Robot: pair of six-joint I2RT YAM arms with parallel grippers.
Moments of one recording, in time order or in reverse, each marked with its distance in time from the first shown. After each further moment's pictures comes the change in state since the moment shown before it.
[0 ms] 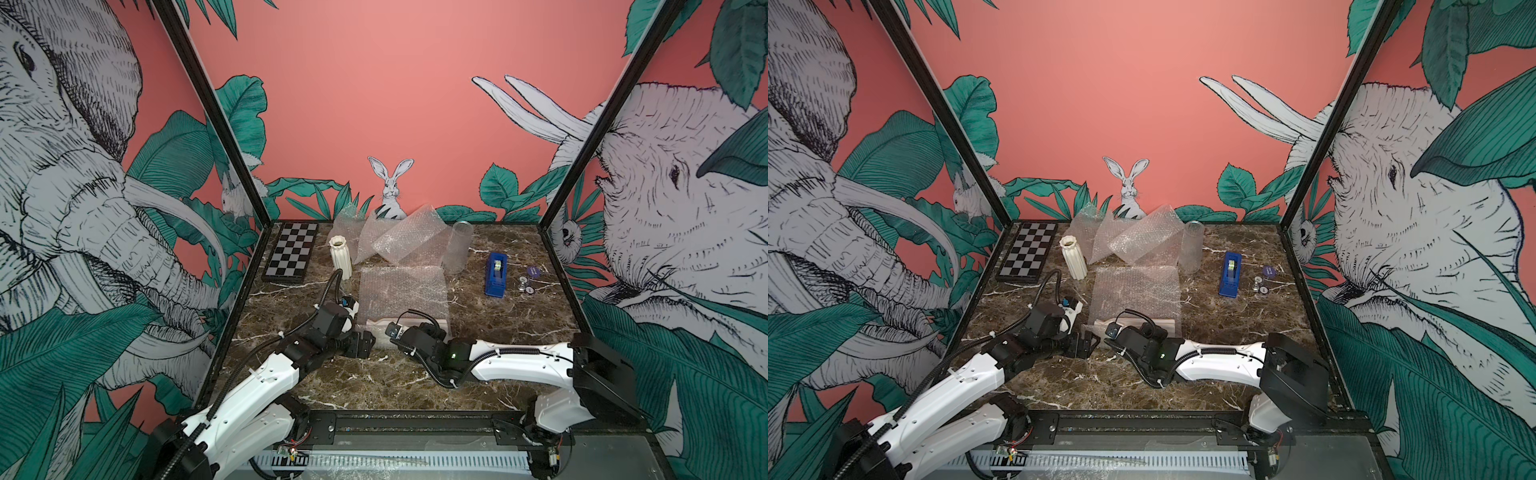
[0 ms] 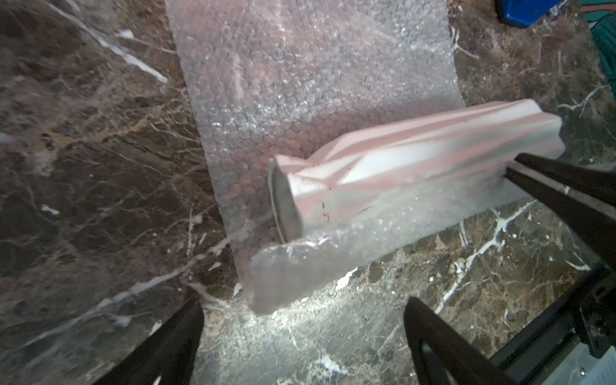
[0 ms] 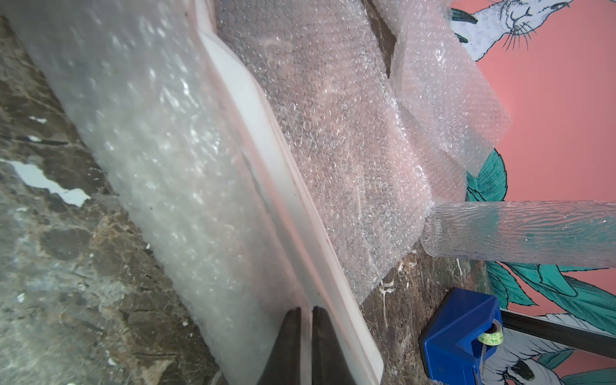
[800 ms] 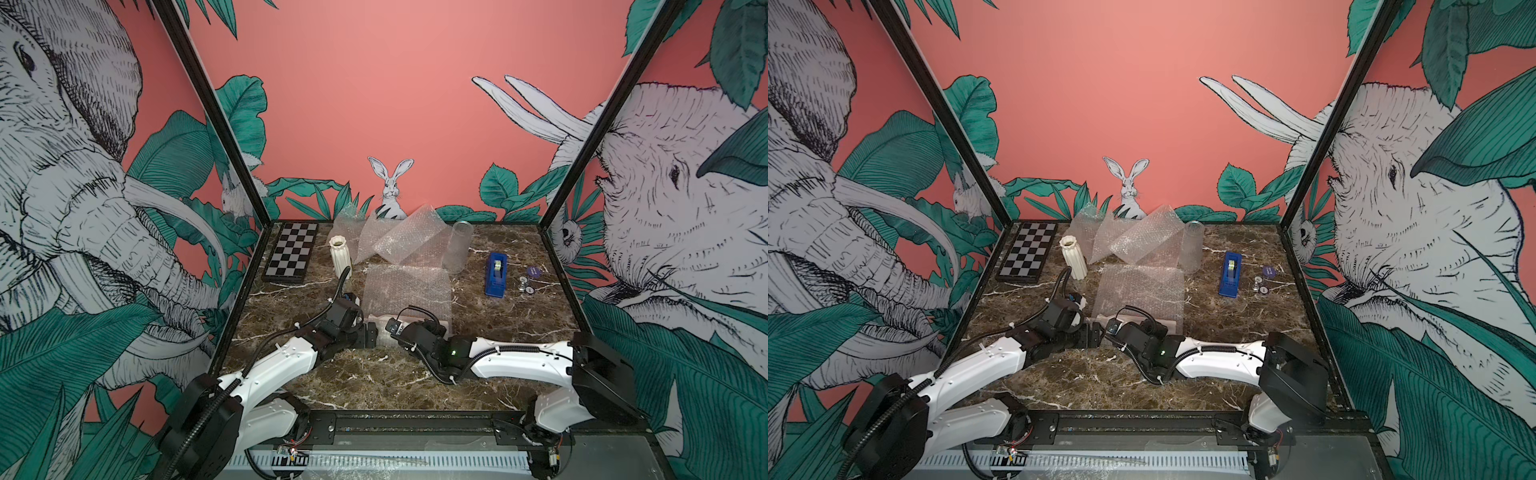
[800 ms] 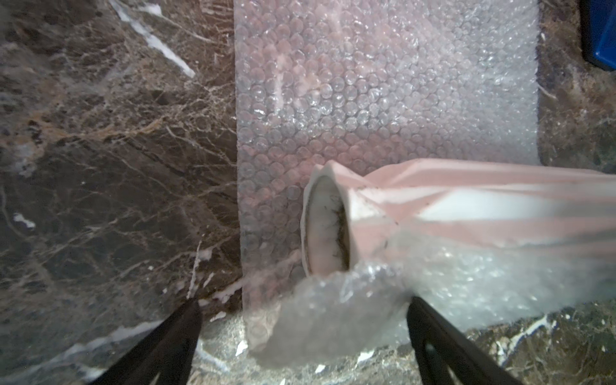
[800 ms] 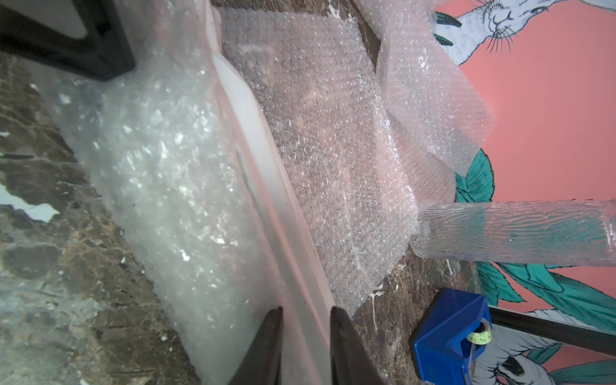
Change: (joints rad) left arm -0.002 0.219 0.004 0.176 -0.096 -0.129; right arm -0.024 -0.003 0.009 0.023 0.015 -0.029
